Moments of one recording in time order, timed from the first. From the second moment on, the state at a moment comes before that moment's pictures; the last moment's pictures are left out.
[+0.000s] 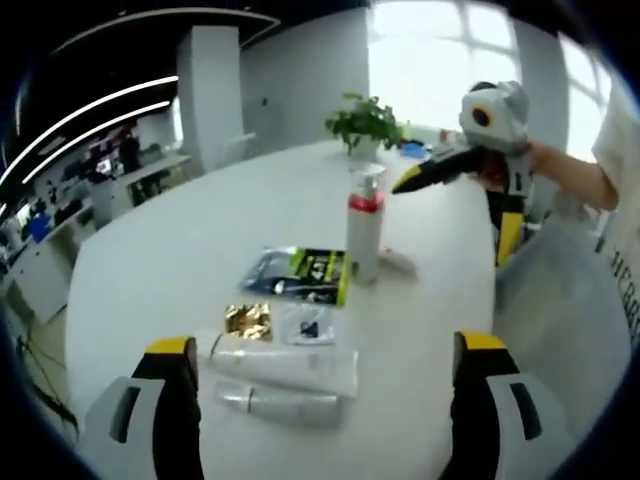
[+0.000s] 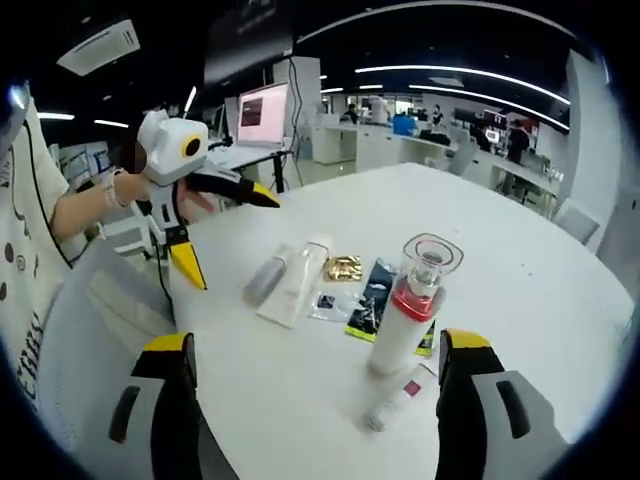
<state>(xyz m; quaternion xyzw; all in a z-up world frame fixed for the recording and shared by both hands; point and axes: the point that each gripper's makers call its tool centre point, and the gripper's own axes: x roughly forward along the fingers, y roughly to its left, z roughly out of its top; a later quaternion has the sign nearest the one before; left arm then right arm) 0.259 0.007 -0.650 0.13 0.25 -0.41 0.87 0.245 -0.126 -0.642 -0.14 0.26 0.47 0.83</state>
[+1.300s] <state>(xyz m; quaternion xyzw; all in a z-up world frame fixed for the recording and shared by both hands) 0.290 0.052 -0.660 0.28 0.22 -0.43 0.83 0.225 -0.047 -0.679 -0.17 0.27 0.52 0.79</state>
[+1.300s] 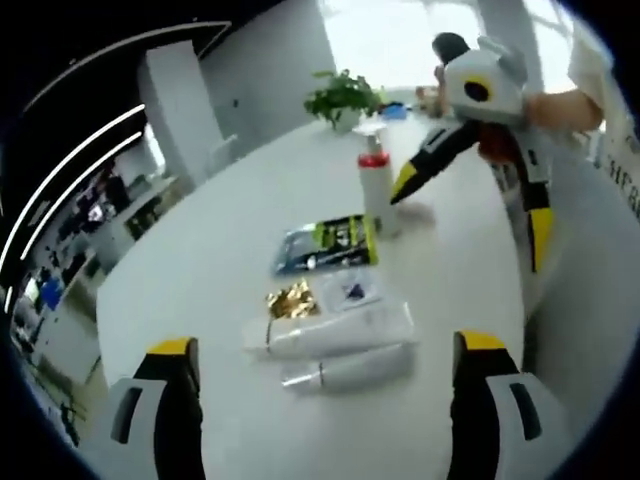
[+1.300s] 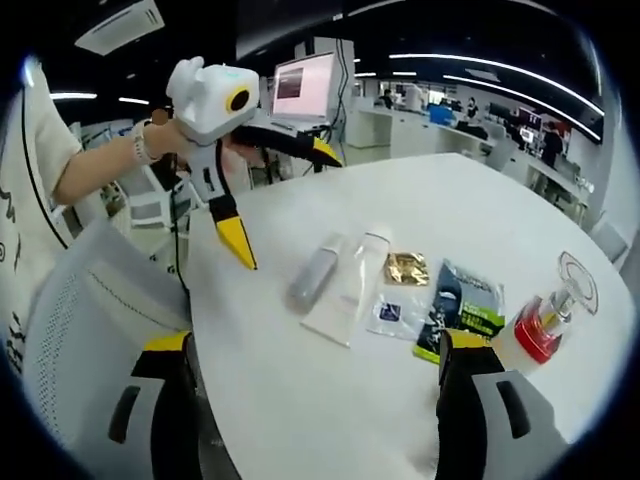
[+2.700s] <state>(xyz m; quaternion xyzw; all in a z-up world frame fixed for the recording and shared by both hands) 0.333 0.026 -0.727 0.60 0.20 -0.57 0.52 0.222 -0.066 -0.688 -0.13 0.29 0.51 0.80</state>
